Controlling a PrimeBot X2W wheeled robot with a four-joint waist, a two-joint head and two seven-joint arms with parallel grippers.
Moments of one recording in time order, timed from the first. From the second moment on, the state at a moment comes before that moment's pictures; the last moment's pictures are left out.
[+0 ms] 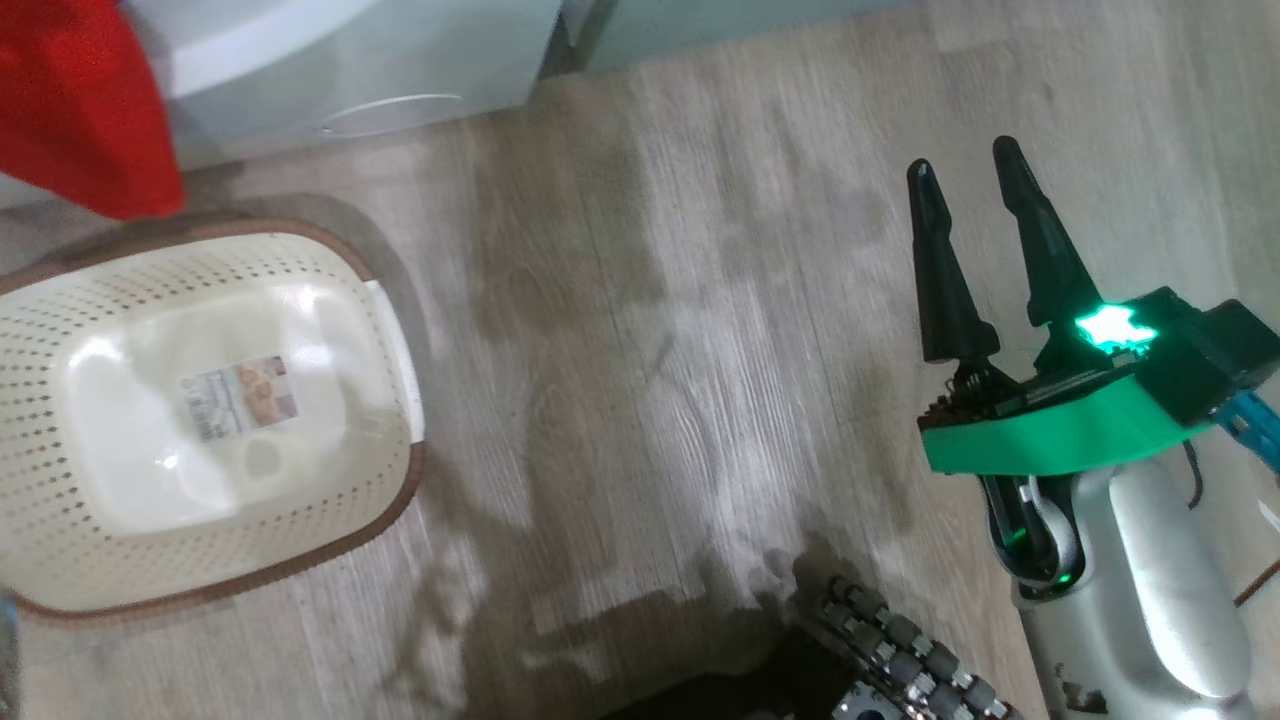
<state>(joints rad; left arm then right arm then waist) -1.11 0.40 -0.12 0.73 -0.39 0.07 -0.25 -0.30 -0.05 0.14 -0.01 0.36 0.13 -0.26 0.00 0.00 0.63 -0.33</state>
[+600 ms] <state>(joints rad) -0.43 0.30 -0.06 0.05 -0.31 0.19 -0.26 -0.27 -0.05 0.10 0.04 0.31 0.13 -0.26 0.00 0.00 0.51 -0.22</state>
